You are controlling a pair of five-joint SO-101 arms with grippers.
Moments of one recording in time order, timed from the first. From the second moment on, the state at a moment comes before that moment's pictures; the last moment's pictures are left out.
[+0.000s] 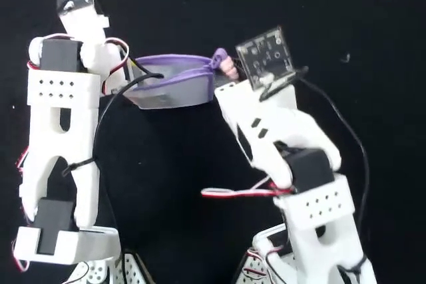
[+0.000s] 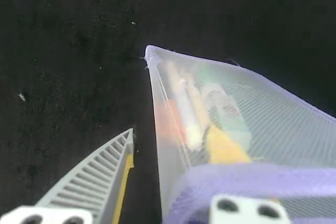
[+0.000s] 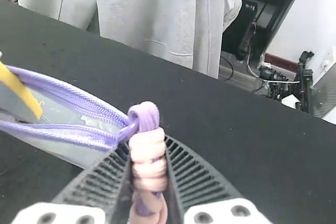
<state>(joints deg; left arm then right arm) -1.0 -7.4 -18.3 98.7 17.3 -18.8 -48.4 31.2 49.4 9.7</state>
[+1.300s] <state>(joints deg) 4.9 -14.9 -17.1 99.0 21.1 -9.8 -16.0 -33.5 92.4 14.5</state>
